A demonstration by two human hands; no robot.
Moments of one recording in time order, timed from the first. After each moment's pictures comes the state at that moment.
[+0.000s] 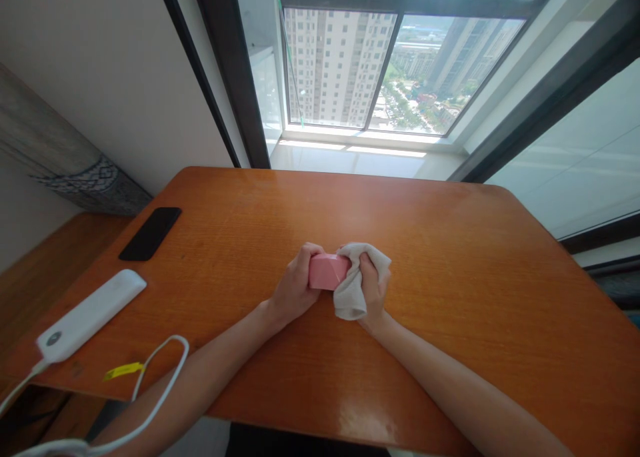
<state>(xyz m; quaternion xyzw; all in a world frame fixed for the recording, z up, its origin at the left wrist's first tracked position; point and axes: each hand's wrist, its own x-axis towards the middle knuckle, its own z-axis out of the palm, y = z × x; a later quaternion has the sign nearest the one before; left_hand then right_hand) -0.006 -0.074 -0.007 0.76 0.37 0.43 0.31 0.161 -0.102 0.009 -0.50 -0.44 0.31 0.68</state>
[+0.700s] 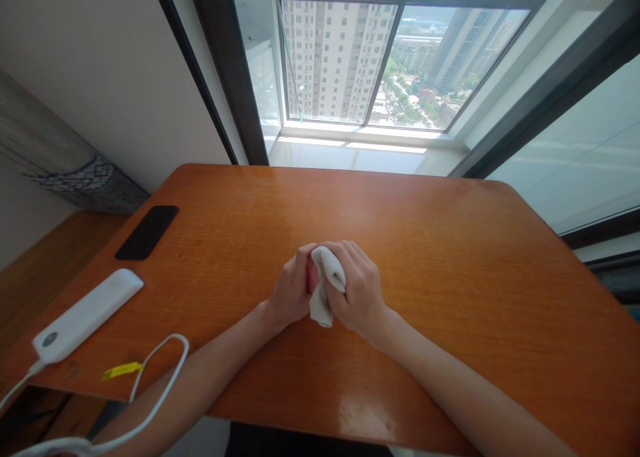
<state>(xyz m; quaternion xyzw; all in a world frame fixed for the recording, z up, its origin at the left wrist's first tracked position) -0.009 -0.079 -0.006 0.76 0.36 0.45 0.29 0.164 -0.105 0.056 -0.45 -0.76 0.12 0.45</state>
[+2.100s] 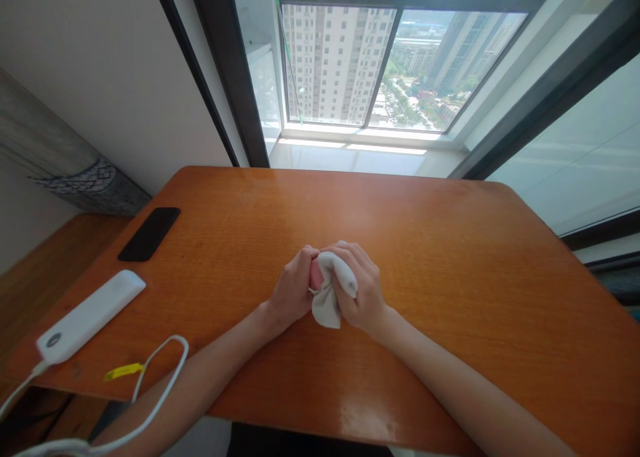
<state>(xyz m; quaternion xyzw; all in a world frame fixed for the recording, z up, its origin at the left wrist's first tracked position) -0.007 -0.078 -0.003 0.77 0.39 0.42 0.29 0.175 -0.104 0.029 -0.41 -0.72 0.20 0.53</state>
